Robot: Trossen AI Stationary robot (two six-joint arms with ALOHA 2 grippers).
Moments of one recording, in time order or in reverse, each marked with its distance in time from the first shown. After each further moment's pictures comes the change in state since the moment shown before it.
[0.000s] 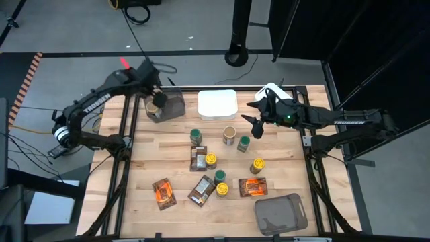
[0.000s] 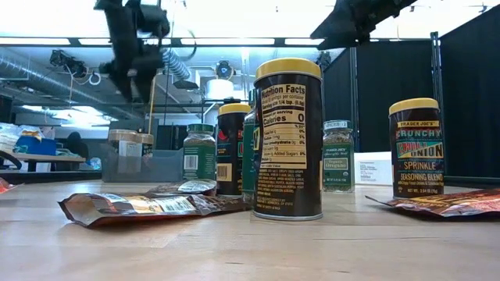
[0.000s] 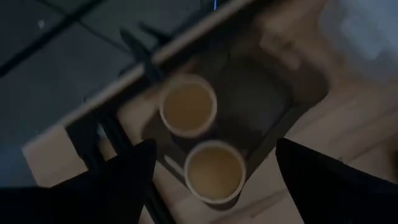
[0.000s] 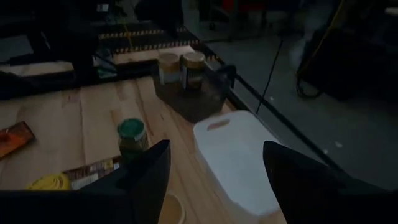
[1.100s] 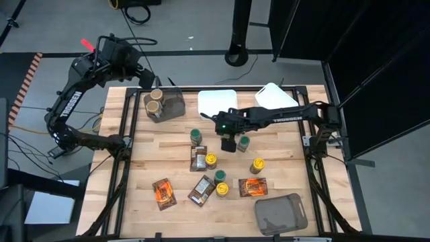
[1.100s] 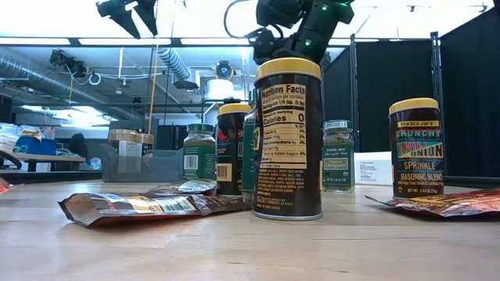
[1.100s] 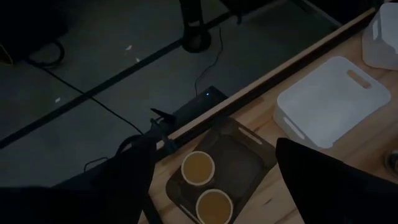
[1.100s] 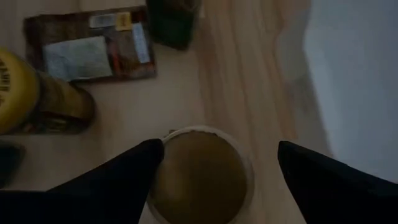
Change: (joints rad) left arm 0.000 -0.029 0.482 -0.166 0.003 0.051; right arm 0.003 0.747 0.533 -0.534 -0.195 -0.008
